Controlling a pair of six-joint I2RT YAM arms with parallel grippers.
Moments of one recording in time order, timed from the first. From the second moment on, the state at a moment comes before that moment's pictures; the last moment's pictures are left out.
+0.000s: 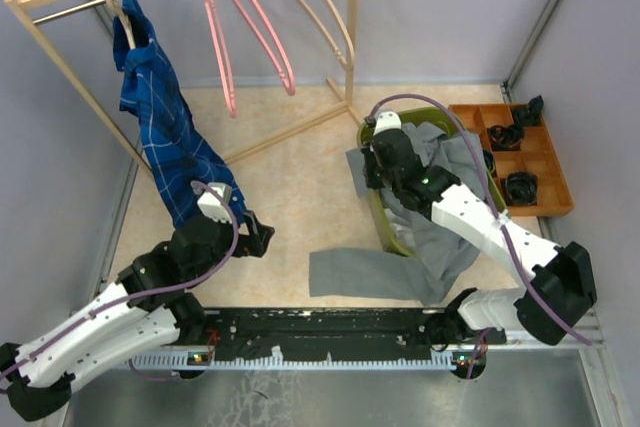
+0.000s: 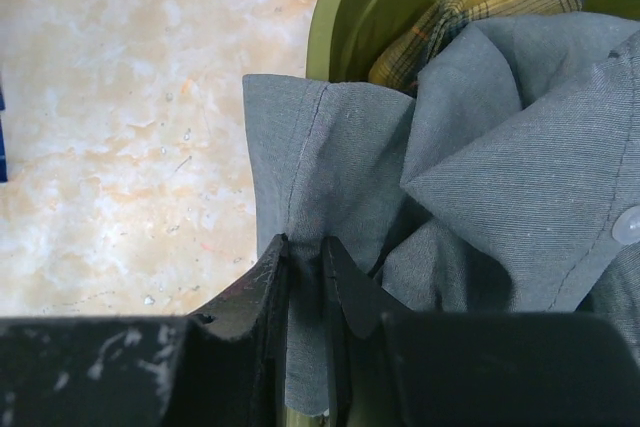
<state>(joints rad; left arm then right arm) -0.92 0.53 0.59 -0.52 -0.42 -0.56 0.67 1.29 1.06 -0.39 0.28 0.29</state>
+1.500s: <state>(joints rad) -0.92 0.55 0.59 -0.53 -0.42 -0.56 0.63 1.30 1.05 -0.40 0.15 0.33</state>
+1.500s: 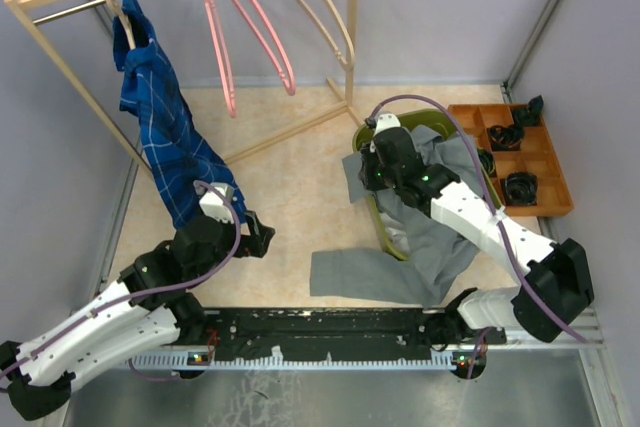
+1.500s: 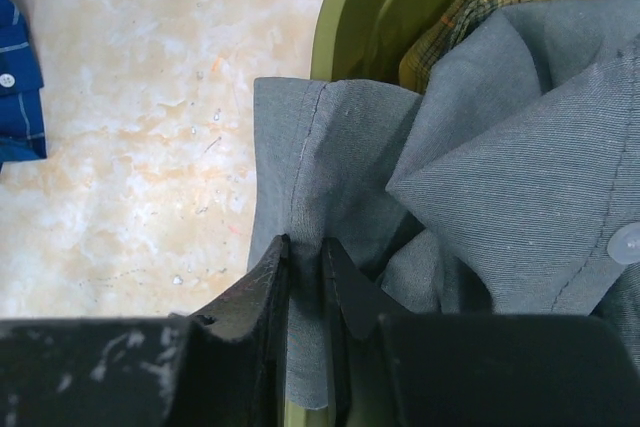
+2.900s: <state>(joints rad) -0.92 0.53 0.59 -0.55 -0.45 -0.58 0.54 1.49 1.14 -0.56 0.18 0.09</state>
